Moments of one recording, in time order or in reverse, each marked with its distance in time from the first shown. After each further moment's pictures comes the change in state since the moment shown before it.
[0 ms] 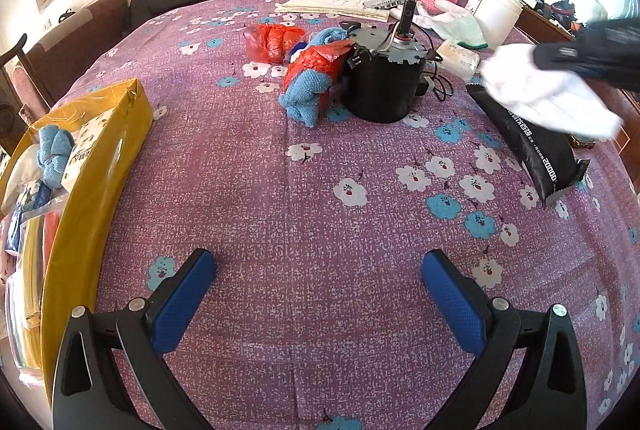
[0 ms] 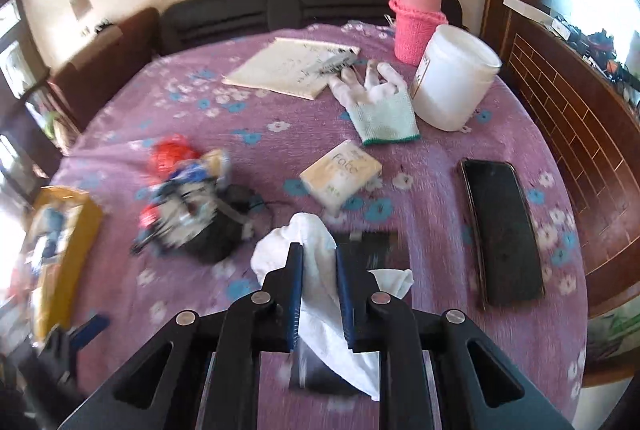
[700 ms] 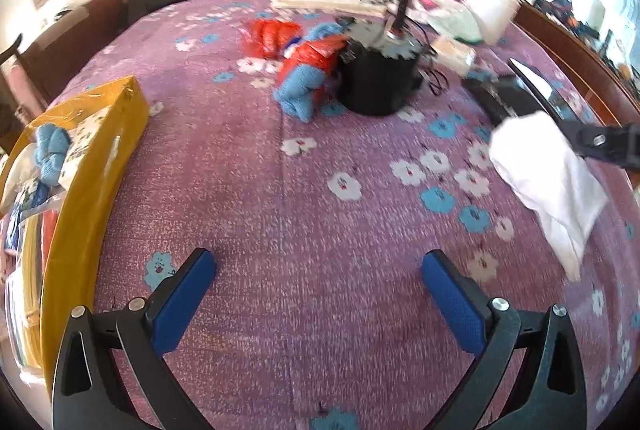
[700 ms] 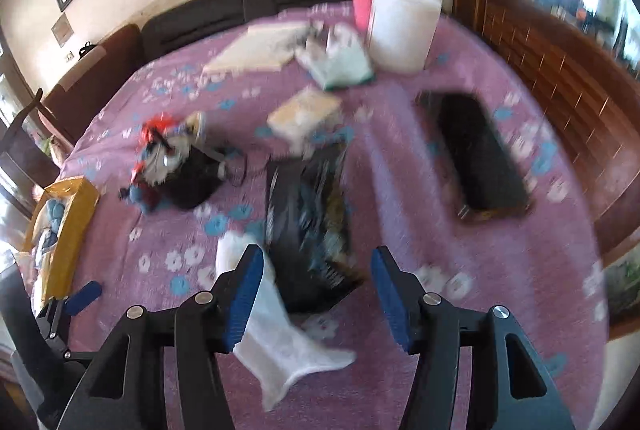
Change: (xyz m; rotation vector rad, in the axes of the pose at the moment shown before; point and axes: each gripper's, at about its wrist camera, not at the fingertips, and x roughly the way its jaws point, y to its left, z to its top) left arm 0.000 -0.002 0.001 0.029 0.044 -0.028; right arm 0.001 -0.022 -0.059 0.131 0.042 -0.002
